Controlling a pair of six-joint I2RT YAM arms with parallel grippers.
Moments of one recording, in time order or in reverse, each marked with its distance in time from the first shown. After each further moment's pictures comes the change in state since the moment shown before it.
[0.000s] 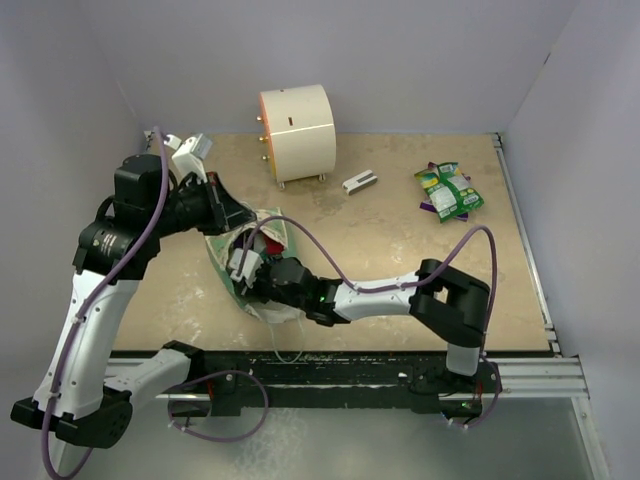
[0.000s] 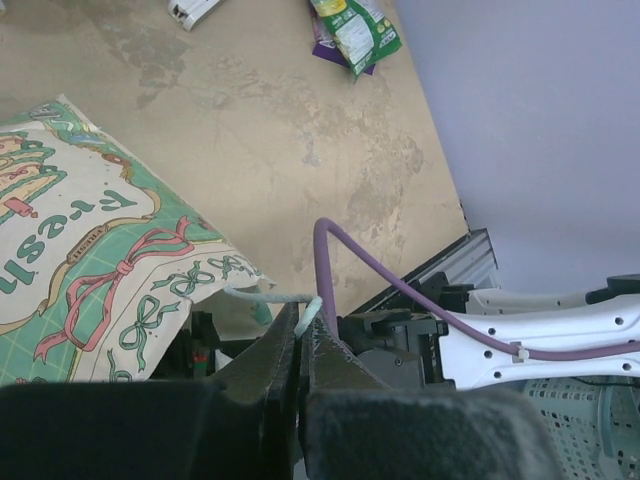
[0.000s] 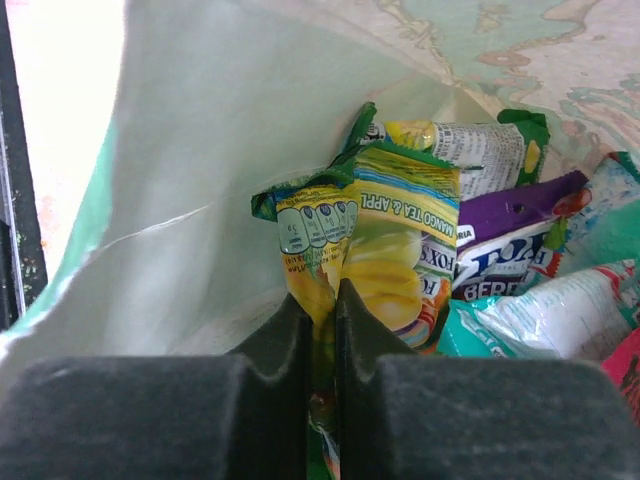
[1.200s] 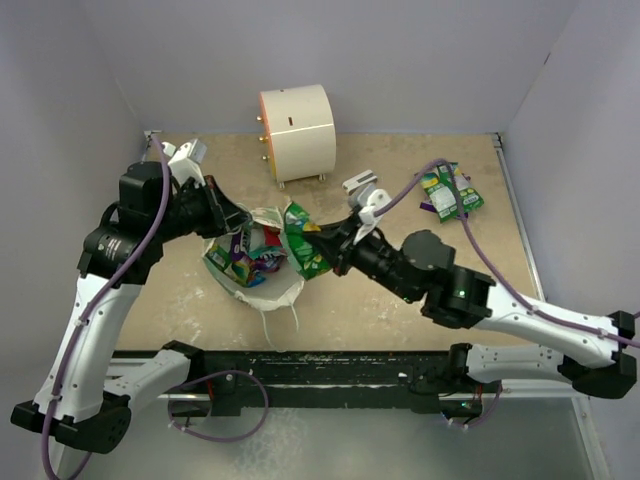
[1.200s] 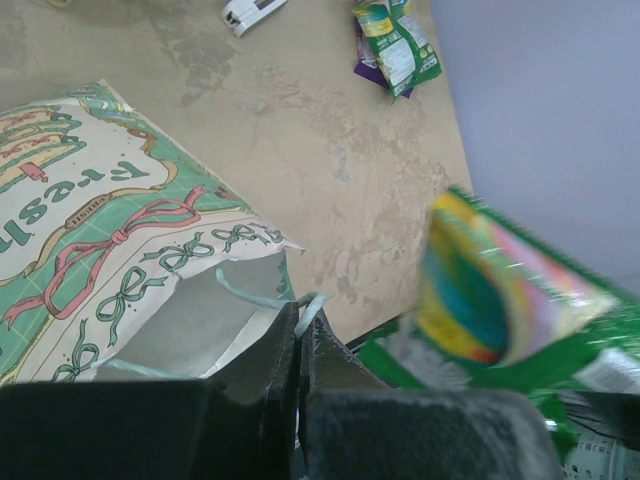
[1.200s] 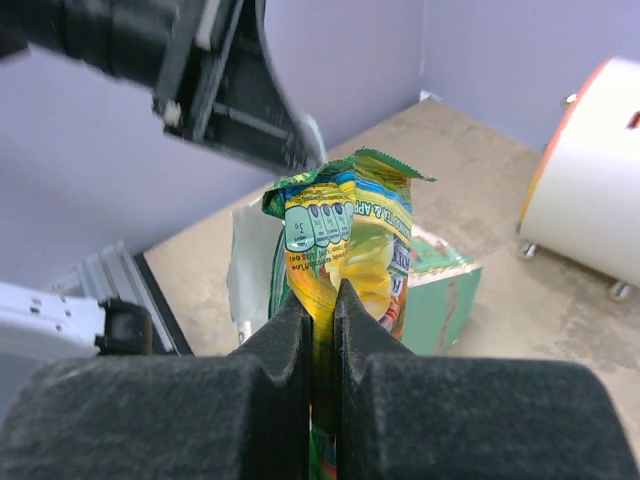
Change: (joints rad) left arm 0.000 -0.041 -0.072 0.030 -0.104 -0.047; right arm -0.002 -0.799 0.021 -0.547 0.187 0.283
